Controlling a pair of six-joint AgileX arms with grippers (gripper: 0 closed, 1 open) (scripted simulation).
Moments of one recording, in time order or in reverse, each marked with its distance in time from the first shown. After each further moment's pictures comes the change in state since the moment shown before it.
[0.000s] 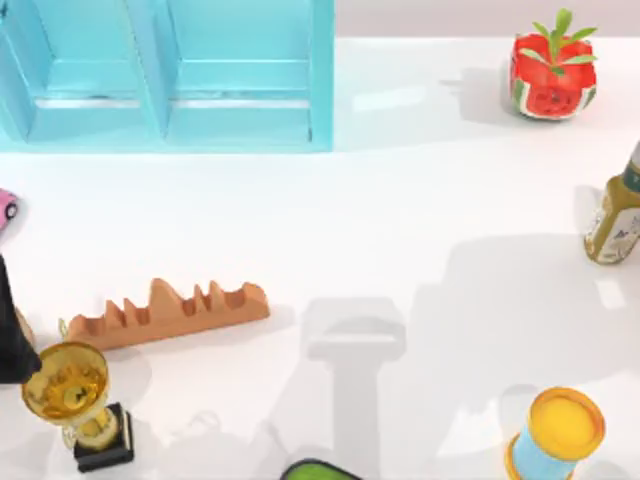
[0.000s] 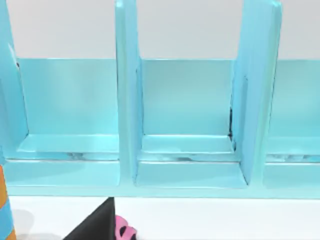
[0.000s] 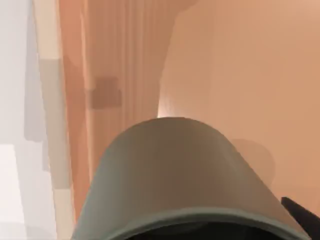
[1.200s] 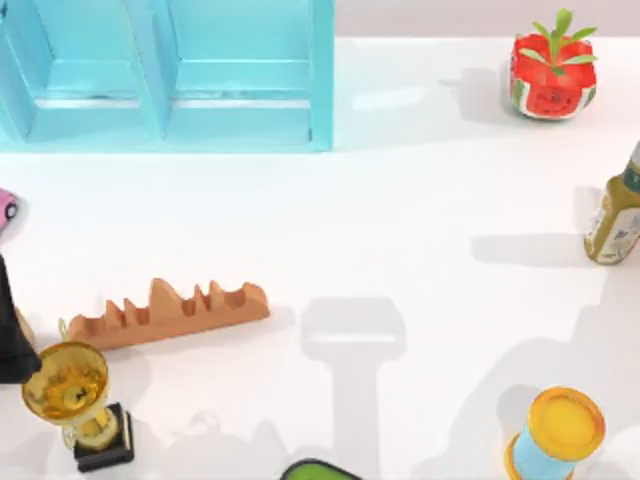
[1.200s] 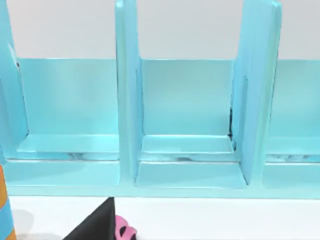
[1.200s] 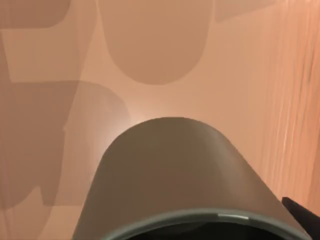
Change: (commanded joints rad) left arm 0.000 0.000 0.000 0.000 0.000 0.000; right arm -0.169 0.018 -0.182 0.270 0.024 -0.139
